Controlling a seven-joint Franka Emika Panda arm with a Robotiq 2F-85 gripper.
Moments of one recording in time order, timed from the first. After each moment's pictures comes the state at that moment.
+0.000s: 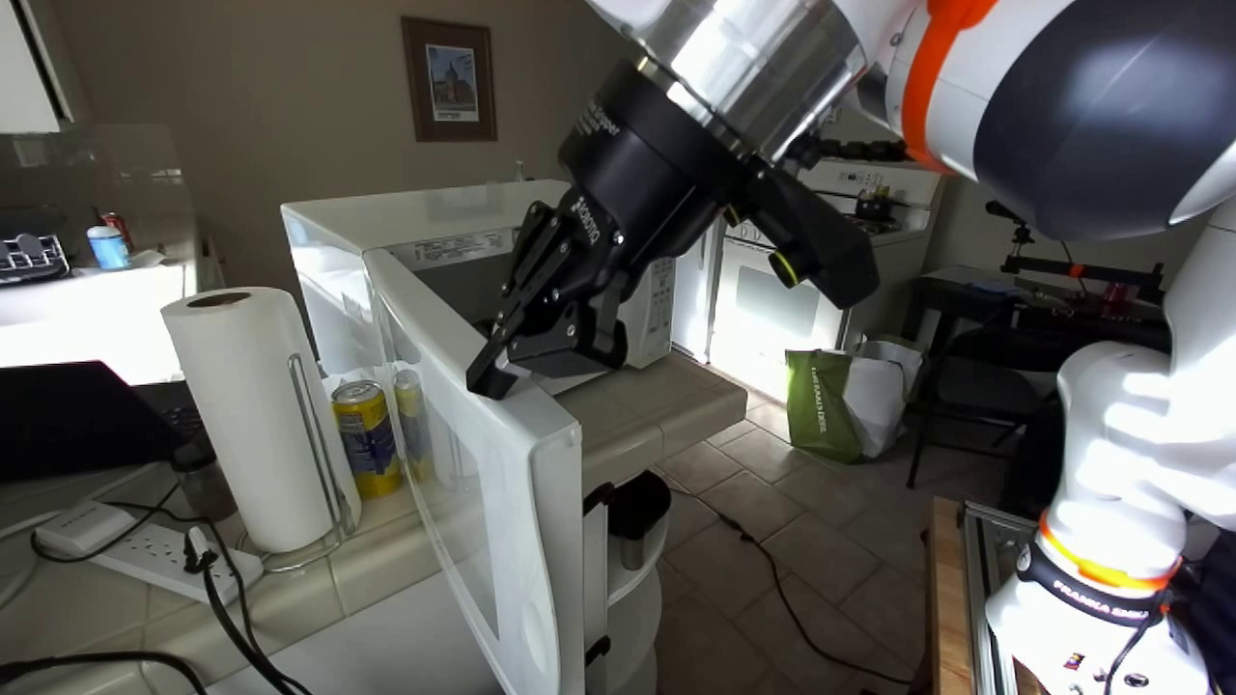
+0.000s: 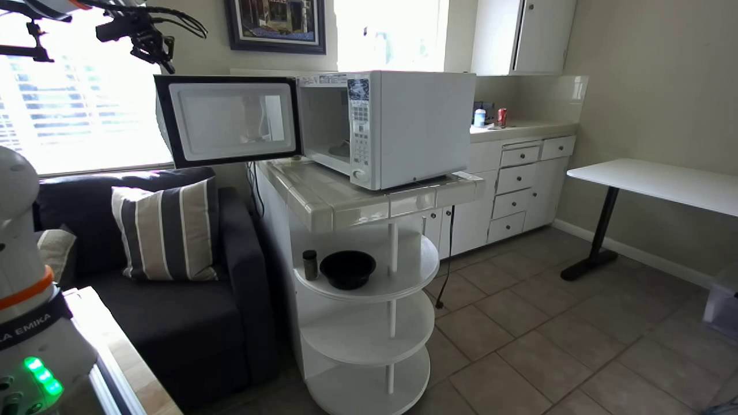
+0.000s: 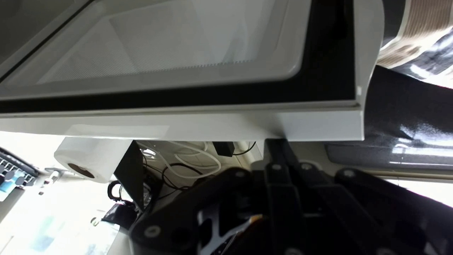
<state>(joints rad) 0.34 -0.09 0.53 -1.85 -0.34 2.35 0.15</state>
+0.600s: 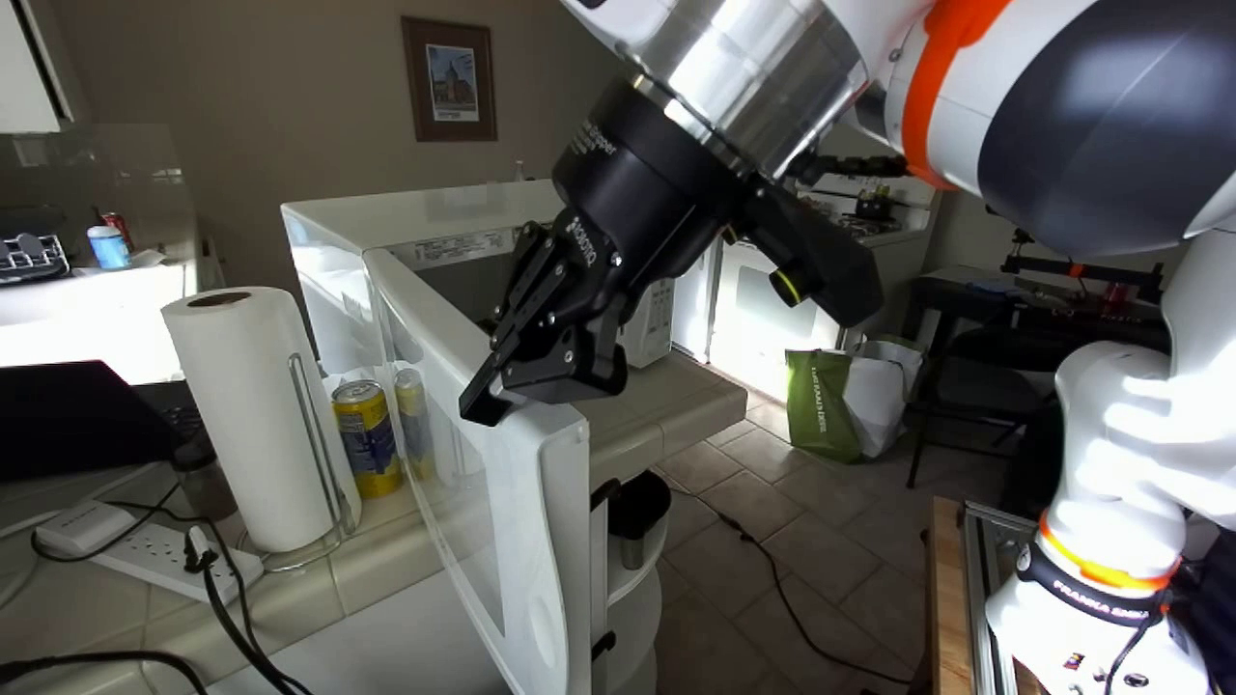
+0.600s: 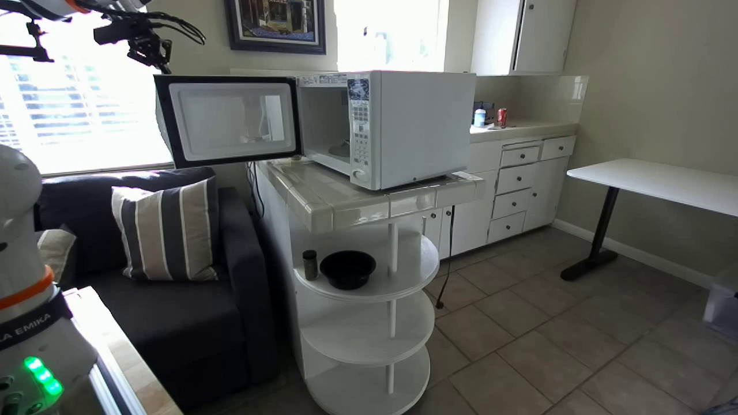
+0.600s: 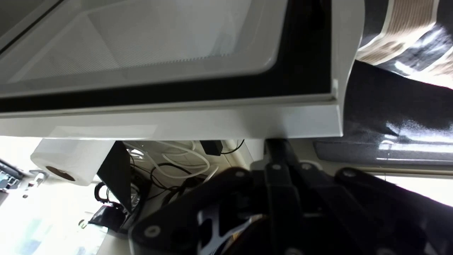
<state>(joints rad) 0.37 -0.07 0.51 -1.85 -0.32 2.37 0.14</state>
